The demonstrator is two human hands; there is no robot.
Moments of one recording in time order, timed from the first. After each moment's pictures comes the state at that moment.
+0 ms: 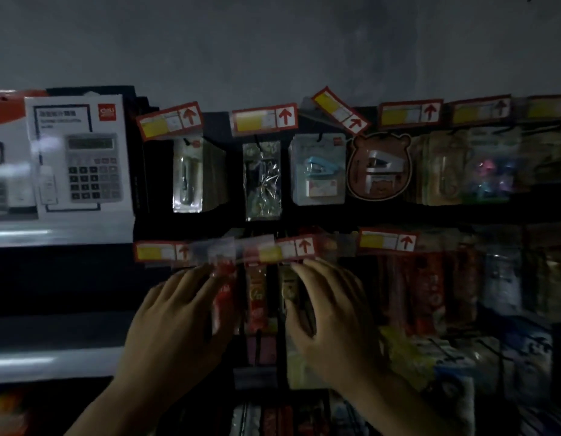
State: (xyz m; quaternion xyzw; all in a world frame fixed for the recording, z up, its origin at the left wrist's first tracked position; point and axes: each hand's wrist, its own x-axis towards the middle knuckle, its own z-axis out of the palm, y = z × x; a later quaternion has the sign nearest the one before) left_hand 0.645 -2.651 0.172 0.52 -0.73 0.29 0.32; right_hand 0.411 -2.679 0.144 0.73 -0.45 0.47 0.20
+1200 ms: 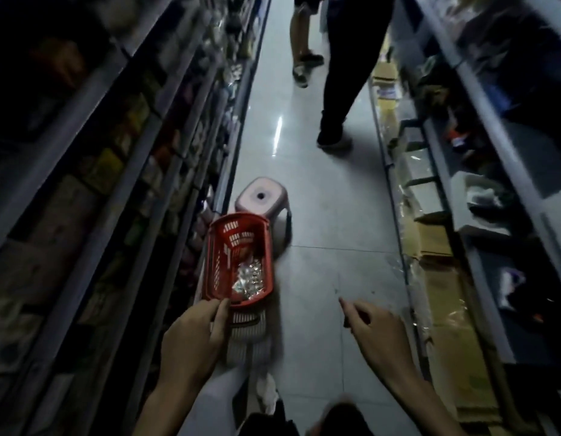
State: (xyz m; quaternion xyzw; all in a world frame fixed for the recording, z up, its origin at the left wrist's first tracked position) left_hand 0.693 -1.981 -0.256 0.96 0.13 -0.01 0.23; right_hand 0.720 -2.282 -0.275 0.93 -0.07 -0.07 -0.35
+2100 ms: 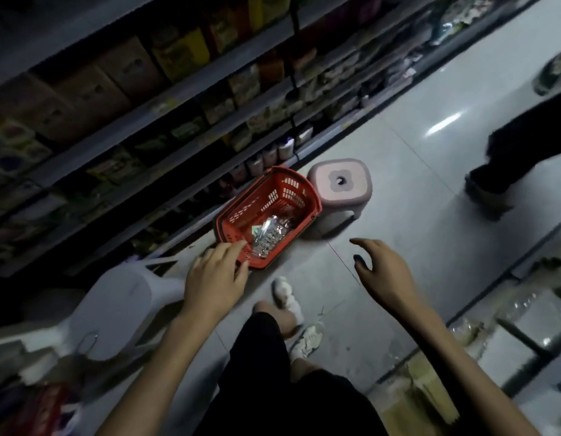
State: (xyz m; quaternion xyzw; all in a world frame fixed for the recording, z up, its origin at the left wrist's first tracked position) left_hand 0.913 -2.102 -0.332 0.88 0.43 -0.05 0.19; right_hand 1.180 -2.284 -0.344 0.87 0.38 -0.28 -0.14
